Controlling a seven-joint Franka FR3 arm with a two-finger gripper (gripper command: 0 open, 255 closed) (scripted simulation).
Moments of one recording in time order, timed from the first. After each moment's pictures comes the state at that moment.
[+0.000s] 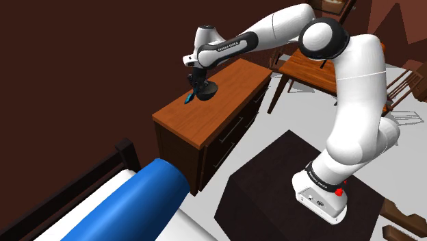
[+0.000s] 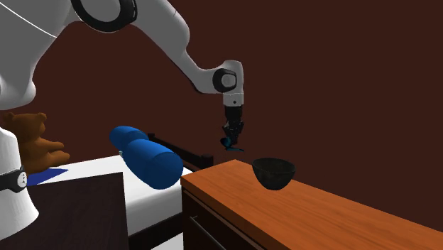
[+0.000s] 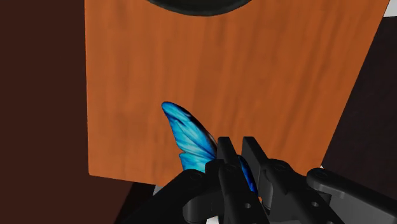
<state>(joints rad) -0.24 0.69 0.46 -1.56 -0.30 2.25 -1.69</state>
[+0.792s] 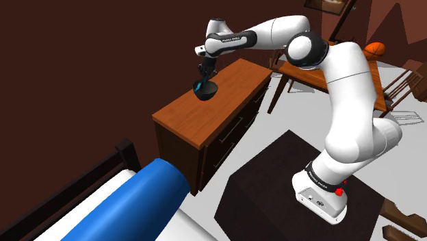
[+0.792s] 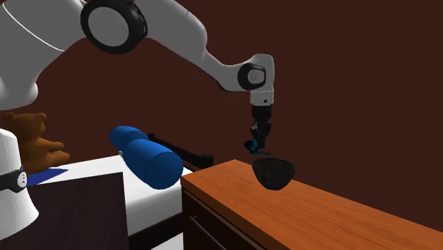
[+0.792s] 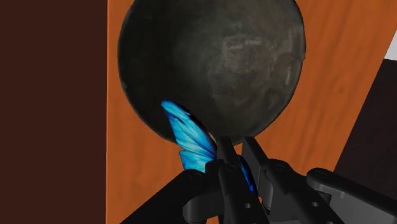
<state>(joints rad) -0.31 0.88 0.42 -1.20 -0.29 2.08 -1.88</state>
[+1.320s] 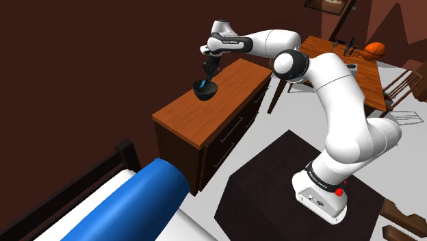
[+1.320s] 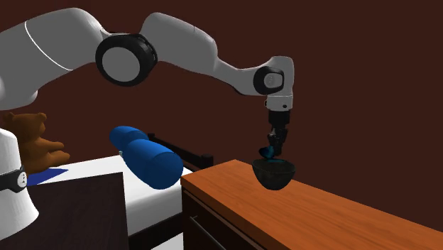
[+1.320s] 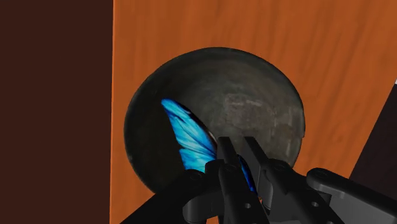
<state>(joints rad) -0.29 1.10 0.39 -0.83 -0.29 1.94 -2.00</state>
